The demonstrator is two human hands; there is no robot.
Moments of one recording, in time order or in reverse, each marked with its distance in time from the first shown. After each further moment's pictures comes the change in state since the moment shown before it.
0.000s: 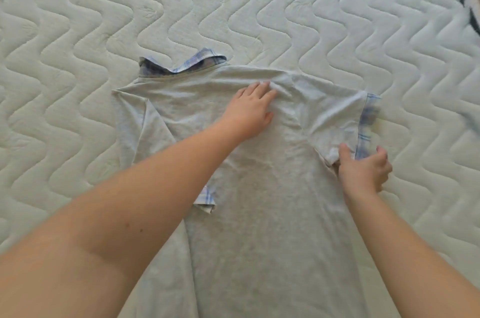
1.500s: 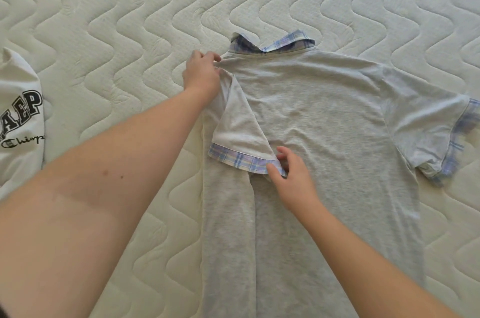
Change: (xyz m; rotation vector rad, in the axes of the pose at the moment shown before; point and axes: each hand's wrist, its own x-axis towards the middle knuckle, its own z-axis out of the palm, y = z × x) left_hand -0.121 -0.207 -0.048 -0.299 0.336 -0.734; right_hand -0.213 -0.018 0.092 0.046 -0.891 -0.567
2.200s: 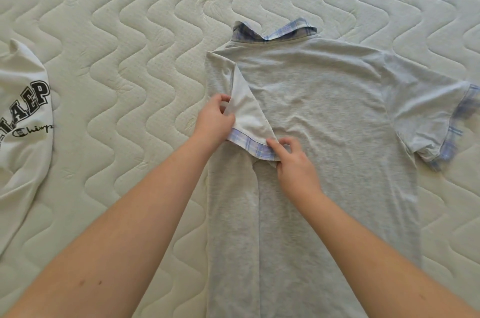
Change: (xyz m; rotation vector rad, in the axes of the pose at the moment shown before) left_hand -0.123 -0.010 0.017 -0.466 -0.212 -0.211; right_hand -0.010 0.000 0.001 -0.574 0.000 -0.249
